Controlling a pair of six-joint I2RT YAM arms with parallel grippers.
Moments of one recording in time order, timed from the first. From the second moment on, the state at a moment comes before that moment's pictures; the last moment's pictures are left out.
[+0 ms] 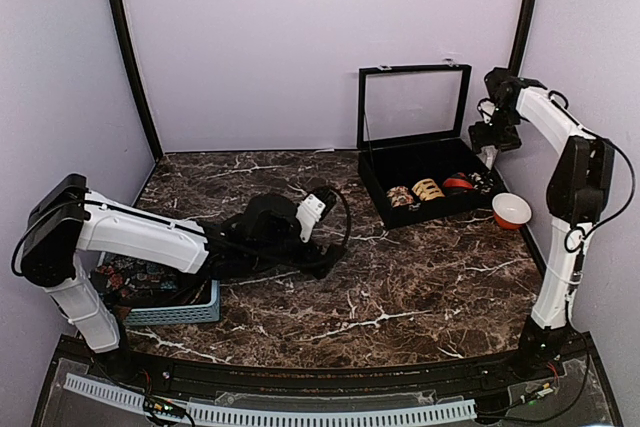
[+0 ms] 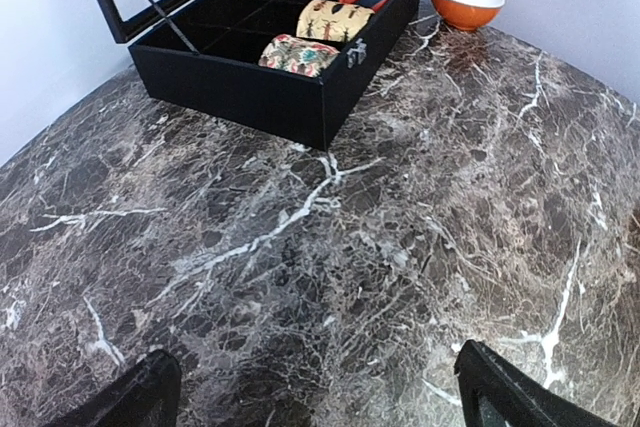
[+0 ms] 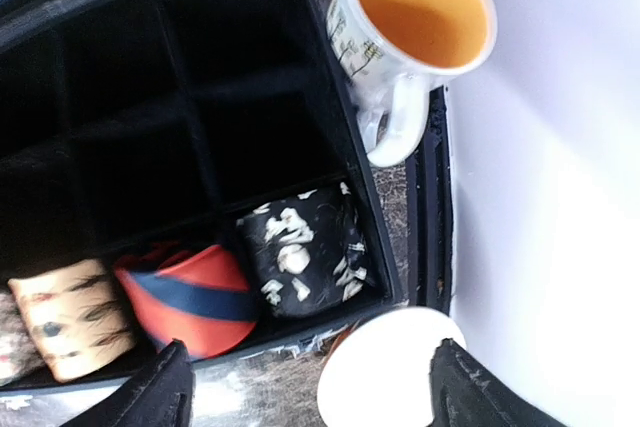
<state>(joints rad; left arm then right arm) -1.05 1.69 0.93 0.26 -0.22 -0.07 0.02 2.07 2.06 -1.10 0.19 -0.03</state>
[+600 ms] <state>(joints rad) -0.71 1.60 1.29 -0.19 -0.14 -0.28 0.09 1.46 1.44 -0.79 -0.22 0.16</state>
